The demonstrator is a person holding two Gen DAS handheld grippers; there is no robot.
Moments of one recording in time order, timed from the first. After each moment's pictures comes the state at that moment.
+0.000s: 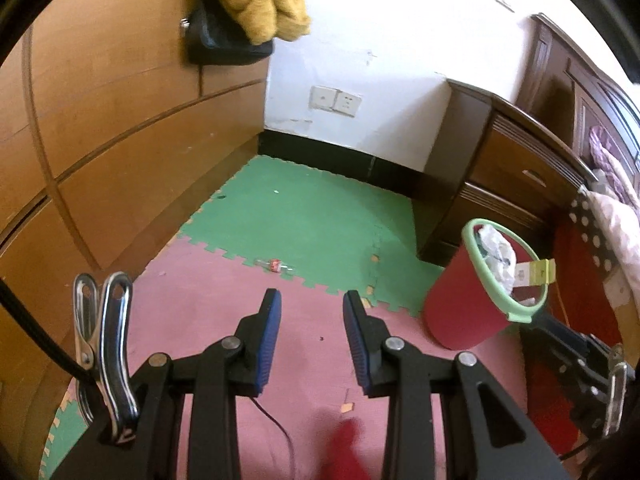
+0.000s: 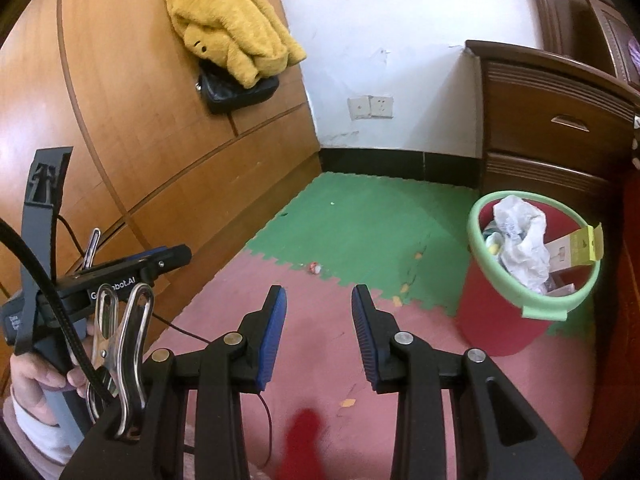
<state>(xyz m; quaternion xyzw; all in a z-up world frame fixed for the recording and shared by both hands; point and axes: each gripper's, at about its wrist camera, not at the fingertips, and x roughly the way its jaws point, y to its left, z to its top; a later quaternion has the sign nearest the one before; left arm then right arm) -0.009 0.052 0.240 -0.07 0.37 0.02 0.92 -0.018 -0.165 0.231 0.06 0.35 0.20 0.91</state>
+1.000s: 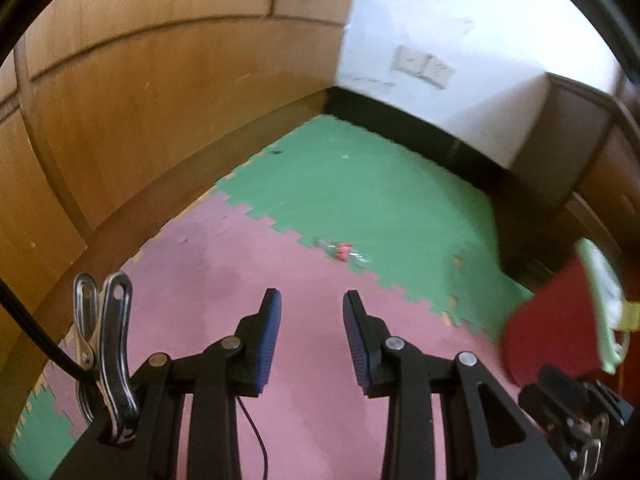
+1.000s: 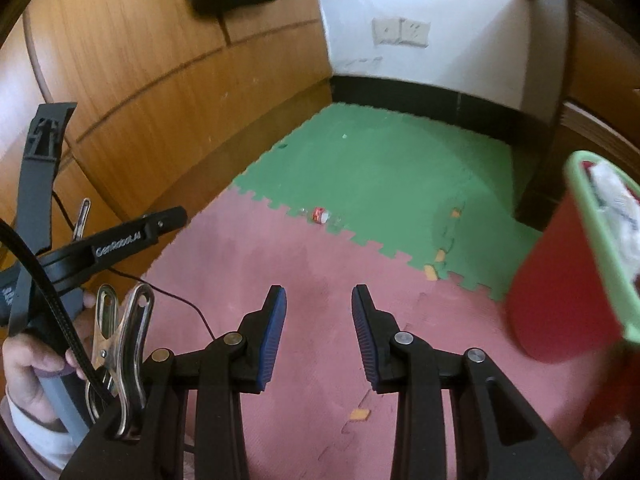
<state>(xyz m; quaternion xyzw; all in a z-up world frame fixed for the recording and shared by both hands) 0.102 0.134 0.097 -0.11 0.42 0.11 0.89 0.096 -0.072 0.094 0.00 0.45 0.22 0.87</state>
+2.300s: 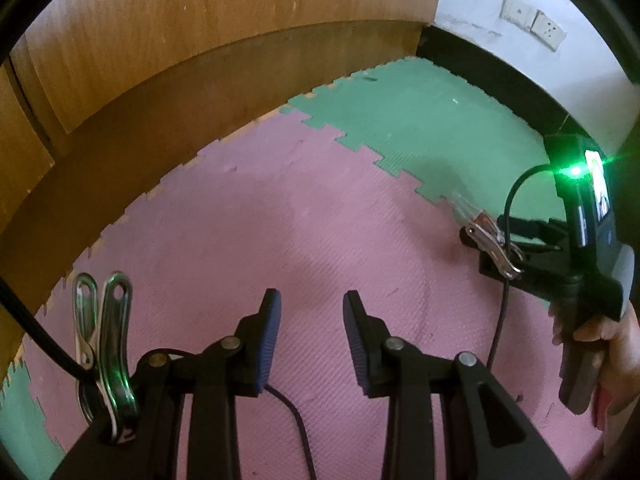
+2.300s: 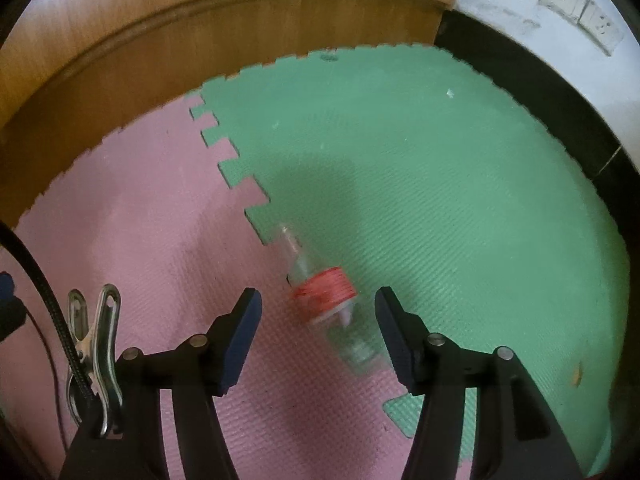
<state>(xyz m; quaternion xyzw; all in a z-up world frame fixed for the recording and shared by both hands) 0.153 0.212 -0.059 -0.13 0.48 0.22 0.84 0.331 0.095 -0.126 -0.18 0.49 0.31 0.79</state>
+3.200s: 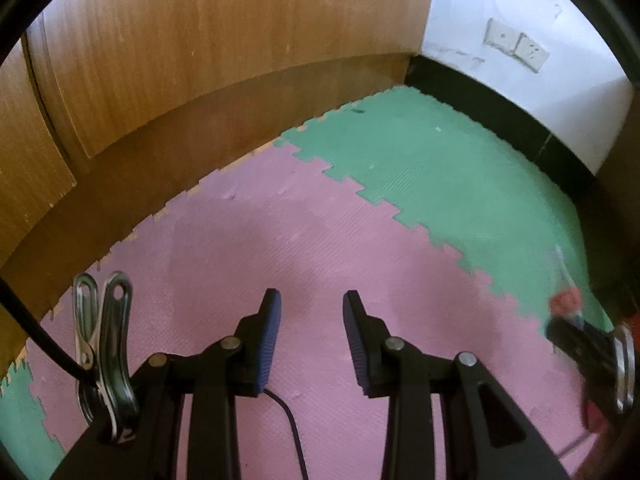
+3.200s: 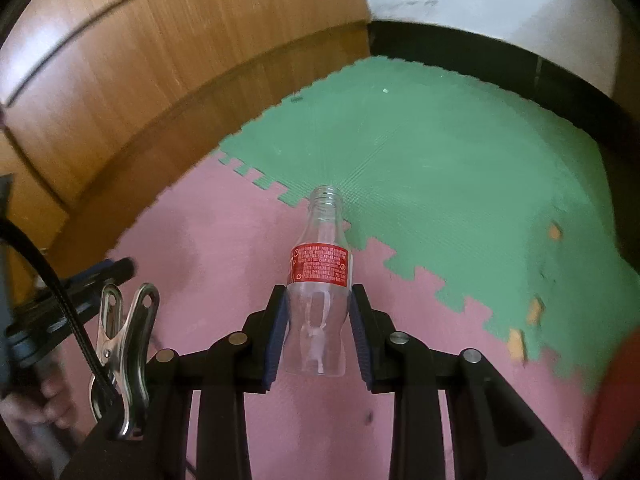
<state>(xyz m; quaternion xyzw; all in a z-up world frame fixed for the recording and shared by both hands) 0.136 0.195 -0.022 -0.12 0.43 0.21 0.87 0.216 -0.015 -0.031 0.00 0.47 0.28 0.84</state>
